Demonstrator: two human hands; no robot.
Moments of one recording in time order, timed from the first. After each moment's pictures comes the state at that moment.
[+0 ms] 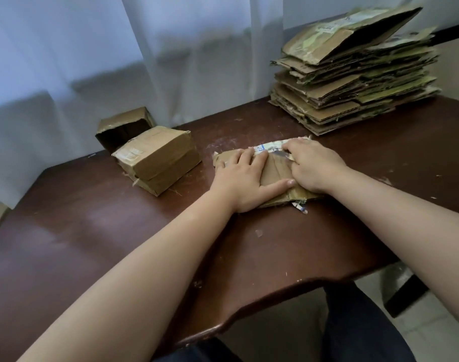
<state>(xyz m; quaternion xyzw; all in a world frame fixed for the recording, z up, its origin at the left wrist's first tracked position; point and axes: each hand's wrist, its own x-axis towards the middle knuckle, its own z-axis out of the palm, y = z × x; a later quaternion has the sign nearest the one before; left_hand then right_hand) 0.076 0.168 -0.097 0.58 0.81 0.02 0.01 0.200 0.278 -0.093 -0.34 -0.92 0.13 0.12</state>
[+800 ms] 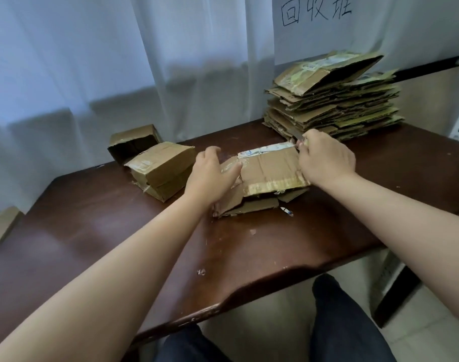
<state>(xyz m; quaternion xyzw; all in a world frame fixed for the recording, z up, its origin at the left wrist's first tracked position) 0.064 0.131 -0.059 0.46 0.83 0.30 -0.02 0.236 0.258 -0.049 -0.46 -0.83 0.10 0.29</state>
